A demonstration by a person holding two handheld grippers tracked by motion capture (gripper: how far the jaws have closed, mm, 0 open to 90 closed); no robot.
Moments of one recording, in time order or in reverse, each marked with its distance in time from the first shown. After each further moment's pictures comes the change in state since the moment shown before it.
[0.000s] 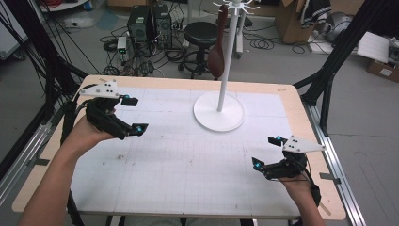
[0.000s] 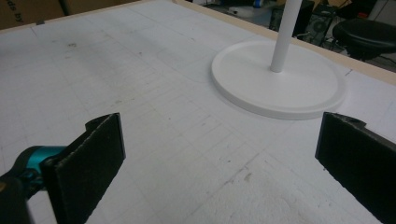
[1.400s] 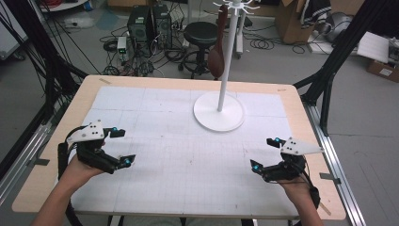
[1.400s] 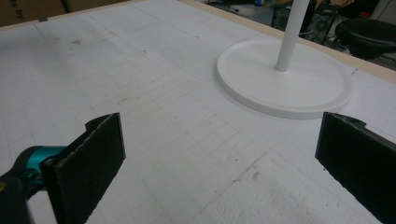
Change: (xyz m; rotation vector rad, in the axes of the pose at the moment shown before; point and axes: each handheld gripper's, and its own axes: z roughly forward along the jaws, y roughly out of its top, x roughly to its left) left arm -0.015 -0.107 -0.007 -0.075 0.044 -0.048; right arm 0.008 0.001 0.000 0.009 0.005 -0.008
